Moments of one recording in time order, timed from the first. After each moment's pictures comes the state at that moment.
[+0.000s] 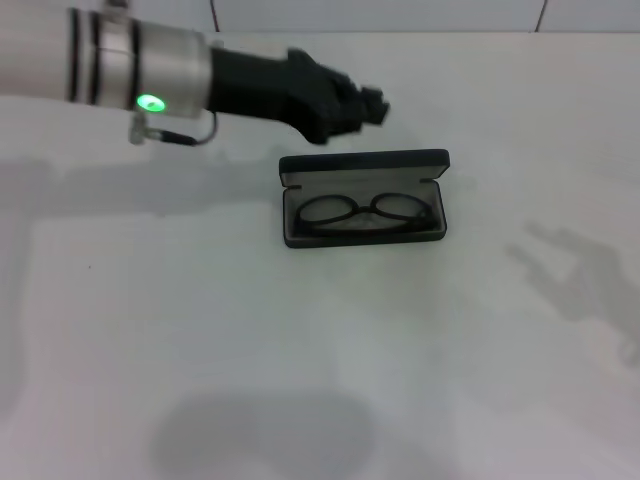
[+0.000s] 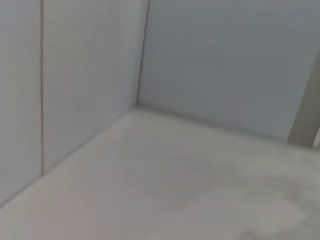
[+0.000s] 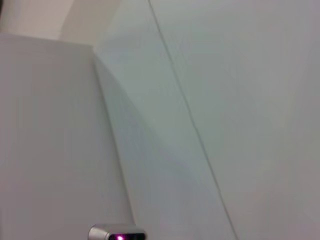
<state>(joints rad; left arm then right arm) -0.83 -1.99 1.00 0.55 1.86 1.35 -1.54 0.14 2.01 -1.13 -0.66 -0.96 -1.72 1.21</state>
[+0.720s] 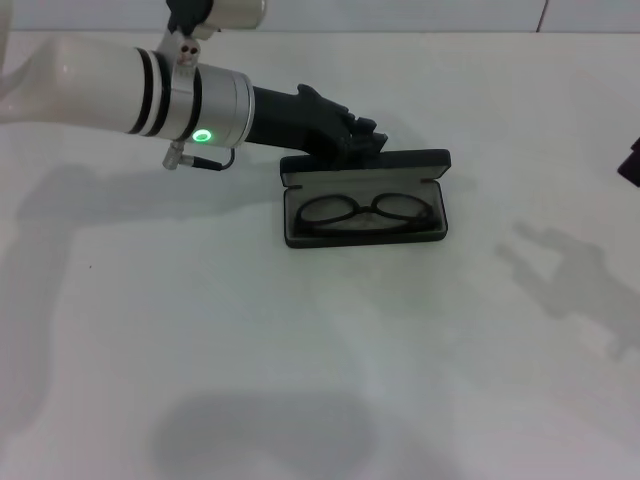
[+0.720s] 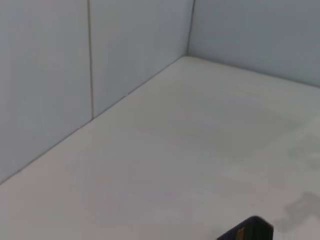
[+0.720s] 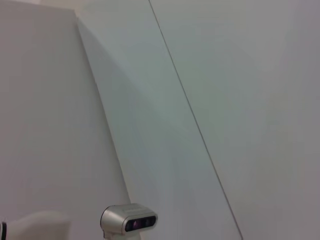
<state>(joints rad) -0.86 -2.06 1.01 0.49 1.99 1.11 -1.56 0.22 2.01 -1.12 -0.55 -1.04 -1.67 1.15</state>
